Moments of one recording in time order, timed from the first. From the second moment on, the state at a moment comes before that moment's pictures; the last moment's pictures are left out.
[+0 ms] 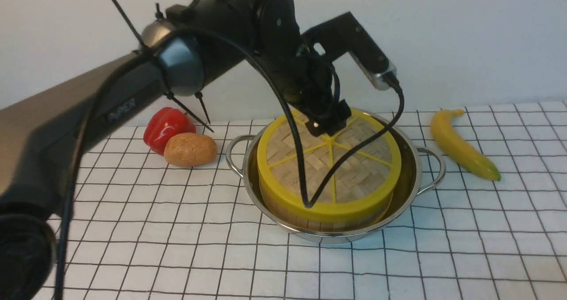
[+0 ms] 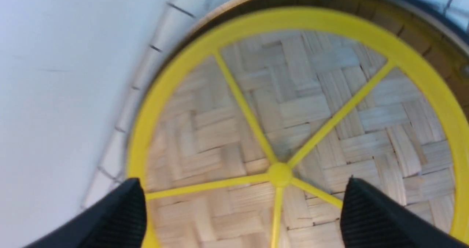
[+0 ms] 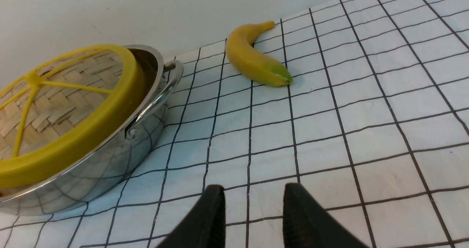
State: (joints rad) right arm -0.03 0.01 -0.01 0.26 0.50 0.20; left arm -0.55 1.99 -1.87 -0.02 0.91 0.59
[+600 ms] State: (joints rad) right arm -0.03 0.01 -0.01 0.26 0.50 0.20; left arm -0.55 1.73 -1.87 0.08 0.92 0.35
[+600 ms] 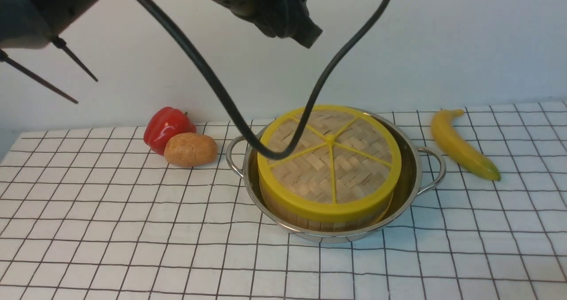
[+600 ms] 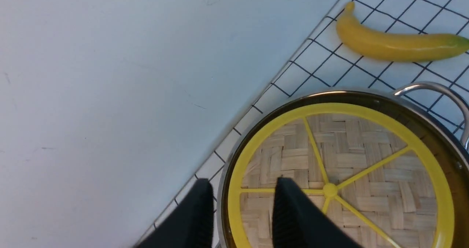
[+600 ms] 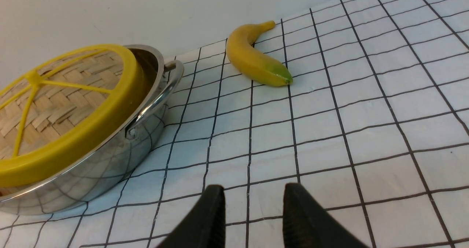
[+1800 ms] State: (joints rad) right arm -0.03 0.01 -0.01 0.26 0.50 0.20; left arm 0.10 0.12 -0.07 -0.02 0.28 0.07
